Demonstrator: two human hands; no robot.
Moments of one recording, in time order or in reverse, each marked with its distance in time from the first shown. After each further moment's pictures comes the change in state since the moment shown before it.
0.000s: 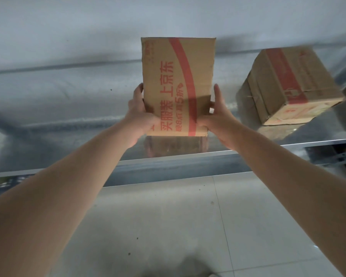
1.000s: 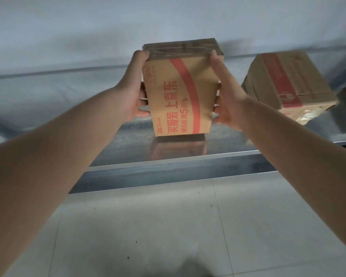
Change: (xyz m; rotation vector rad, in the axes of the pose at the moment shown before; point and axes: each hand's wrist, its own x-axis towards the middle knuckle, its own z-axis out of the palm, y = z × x) left_hand -0.010 0.076 -0.018 -0.167 -0.025 -0.137; right_hand -0.009 -0.058 -0.021 0.163 -0.044 0.127
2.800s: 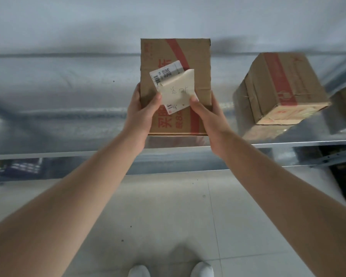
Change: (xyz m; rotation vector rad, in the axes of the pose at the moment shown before) left_hand -0.006 -0.096 0.011 -0.275 0.102 0.308; right_hand 0.001 0.070 0.038 0.093 0.095 -0.214
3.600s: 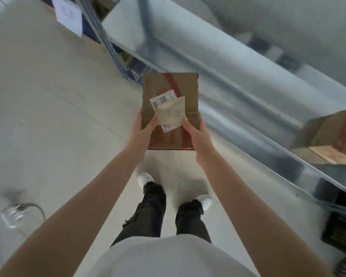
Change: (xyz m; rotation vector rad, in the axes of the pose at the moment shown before) left_hand -0.382 0.137 -0.223 -0.196 0.648 -0.296; right_hand -0.314 -0.105 0.255 -0.190 -0.469 0.418
